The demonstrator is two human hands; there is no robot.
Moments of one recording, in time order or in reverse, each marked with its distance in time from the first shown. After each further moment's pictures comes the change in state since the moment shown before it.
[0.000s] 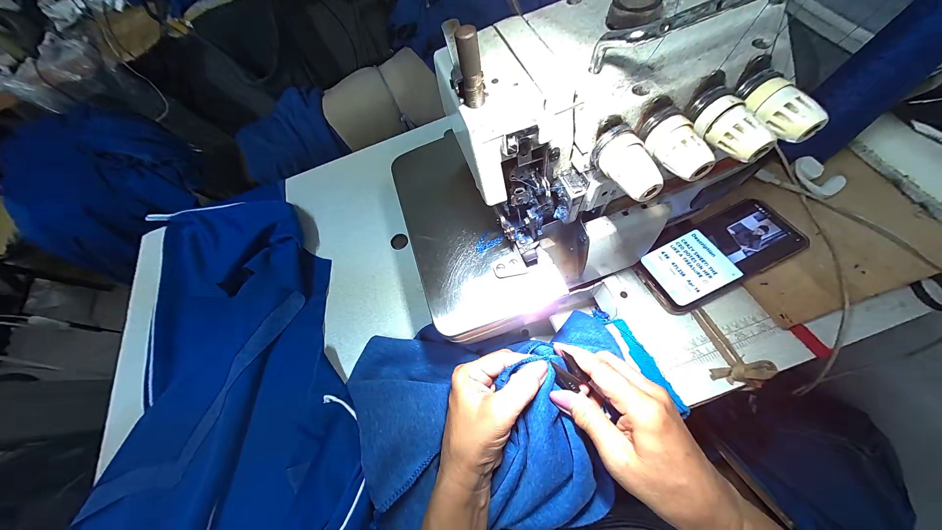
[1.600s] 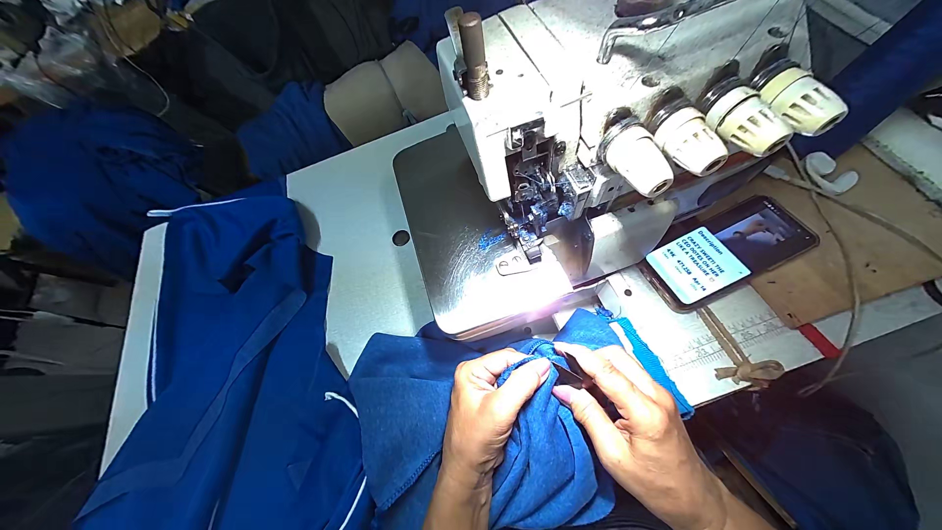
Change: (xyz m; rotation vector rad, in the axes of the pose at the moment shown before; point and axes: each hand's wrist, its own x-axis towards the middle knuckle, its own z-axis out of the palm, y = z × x) left_hand 0.001 -0.001 -0.002 -0.017 -0.026 -0.020; right_hand -0.004 0.008 0.009 -0.027 0.088 -0.049
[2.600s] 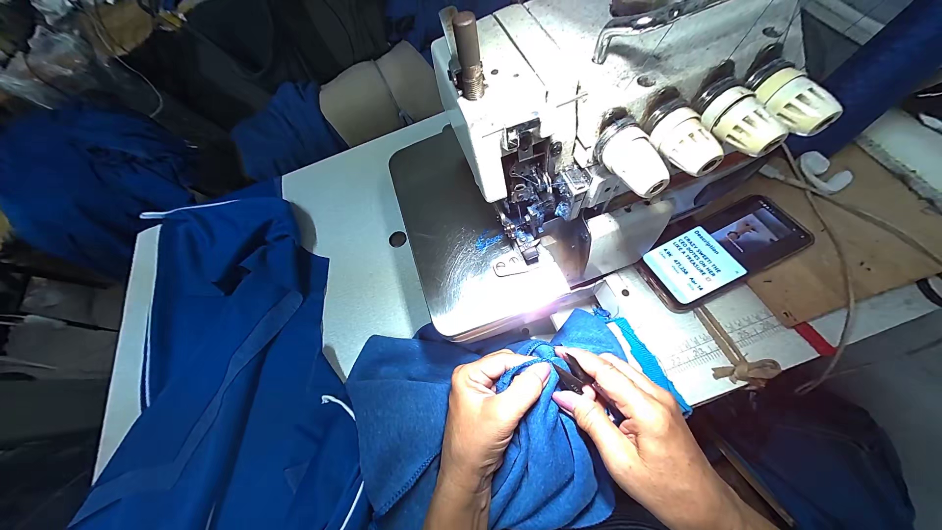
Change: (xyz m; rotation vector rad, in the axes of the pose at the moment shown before) left_hand 0.000 0.000 0.002 0.074 0.028 0.040; right_hand 0.002 -0.007 -0.007 0.042 -0.050 0.063
